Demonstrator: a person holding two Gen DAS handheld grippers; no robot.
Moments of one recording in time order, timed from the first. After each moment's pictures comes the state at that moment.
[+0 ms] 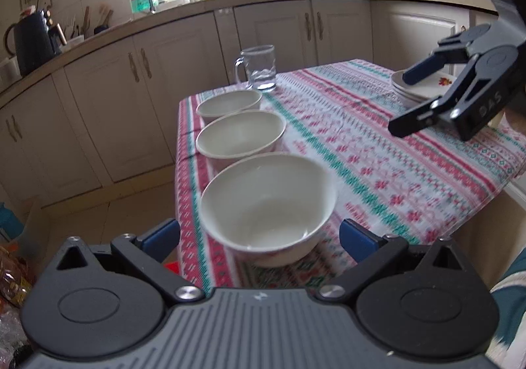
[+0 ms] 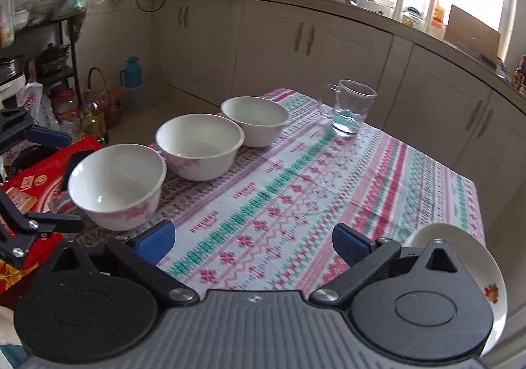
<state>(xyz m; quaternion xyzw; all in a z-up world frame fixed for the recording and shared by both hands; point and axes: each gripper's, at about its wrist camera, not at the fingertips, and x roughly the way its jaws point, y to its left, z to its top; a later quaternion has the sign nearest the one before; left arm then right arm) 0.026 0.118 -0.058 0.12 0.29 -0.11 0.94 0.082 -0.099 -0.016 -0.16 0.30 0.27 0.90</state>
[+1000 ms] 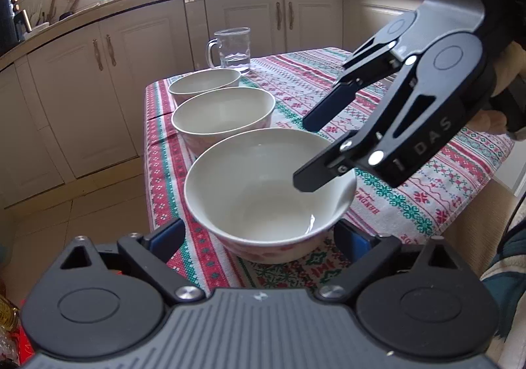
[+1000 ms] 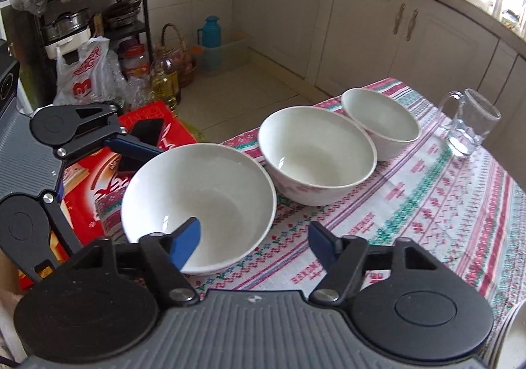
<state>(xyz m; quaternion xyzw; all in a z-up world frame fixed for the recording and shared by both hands) 0.052 0.138 -0.082 0.11 0.30 -0.19 0.93 0.116 0.005 -0.039 -0.20 0.36 0.40 0.82</state>
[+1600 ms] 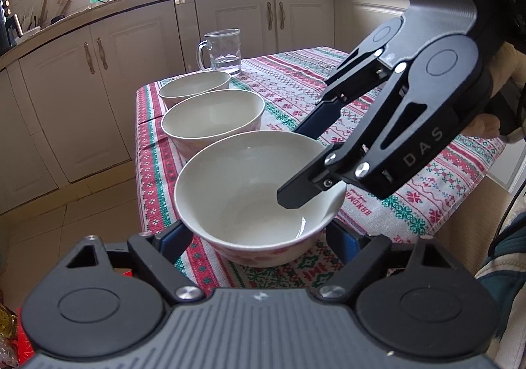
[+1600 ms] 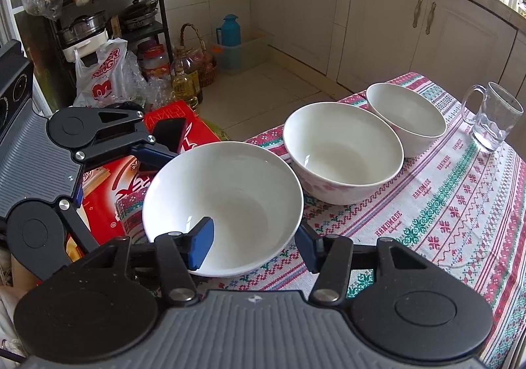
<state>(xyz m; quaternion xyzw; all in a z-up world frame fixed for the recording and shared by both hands) 0.053 0.133 -0.079 0.12 0.30 -0.20 0.92 0.116 0.009 -0.042 -0.19 0.37 0.43 0.80</state>
